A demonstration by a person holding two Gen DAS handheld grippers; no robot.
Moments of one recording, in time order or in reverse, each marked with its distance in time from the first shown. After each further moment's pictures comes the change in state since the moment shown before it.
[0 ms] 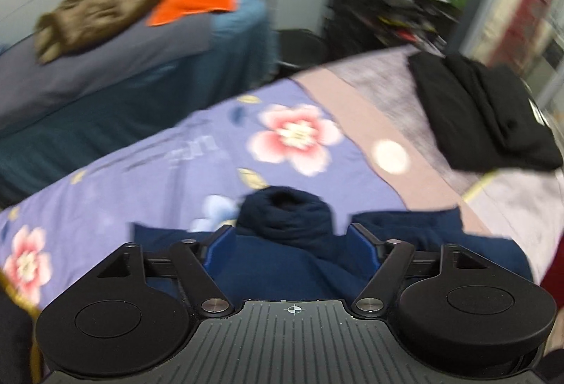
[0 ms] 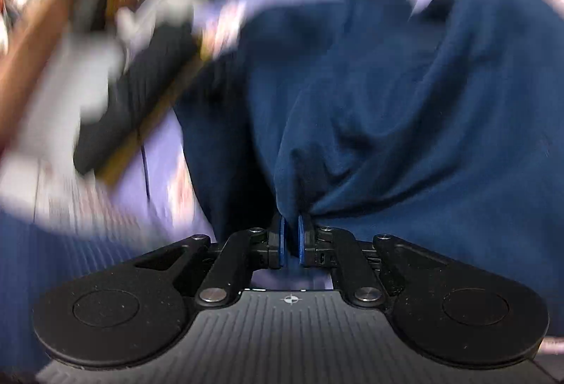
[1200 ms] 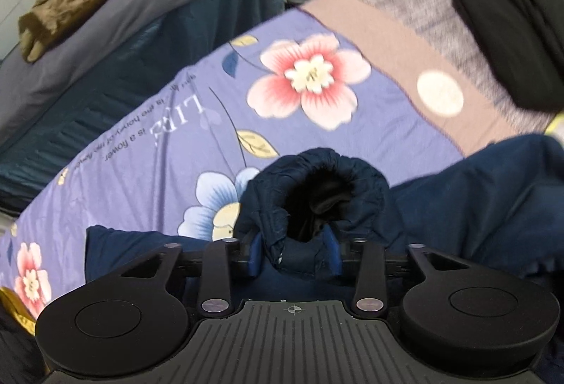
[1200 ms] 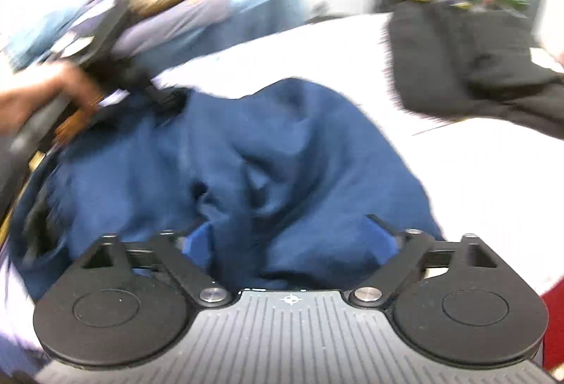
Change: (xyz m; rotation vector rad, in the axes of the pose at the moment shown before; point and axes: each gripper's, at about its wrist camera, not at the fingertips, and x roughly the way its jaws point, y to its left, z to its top) left arm 0.107 -0.004 0.018 0.058 0.177 0.145; right arm -0.059 -0.055 -0.012 0.314 -0.525 -0.610
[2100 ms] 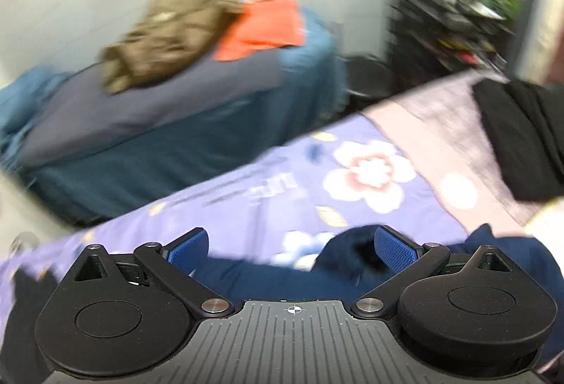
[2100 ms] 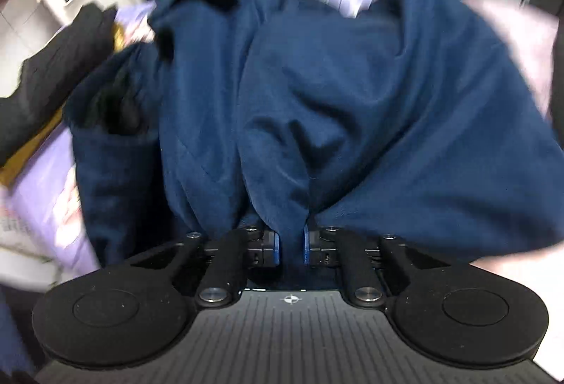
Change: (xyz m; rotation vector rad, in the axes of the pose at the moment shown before) left arm -0.126 0.049 0.001 -0.084 -0.223 0.101; right arm 0.120 0.115 0.005 -0.391 0.356 0.398
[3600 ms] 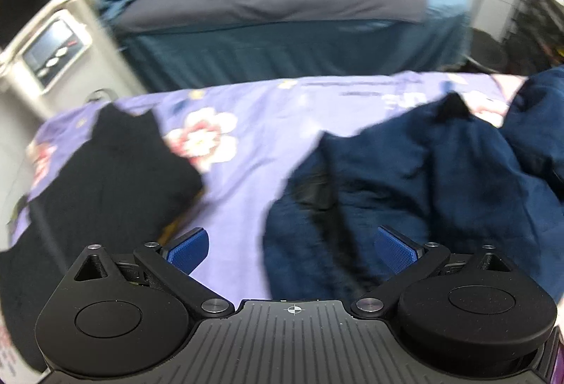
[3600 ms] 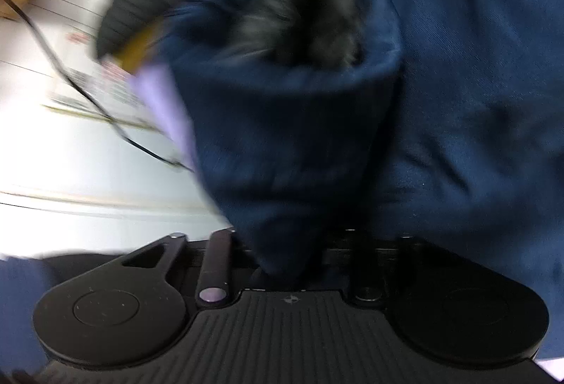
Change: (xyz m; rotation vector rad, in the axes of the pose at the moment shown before) left arm -0.051 0.109 -0.127 -0.377 0.209 0.219; right arm 0.125 0.119 0.097 -0.307 0.411 0.376
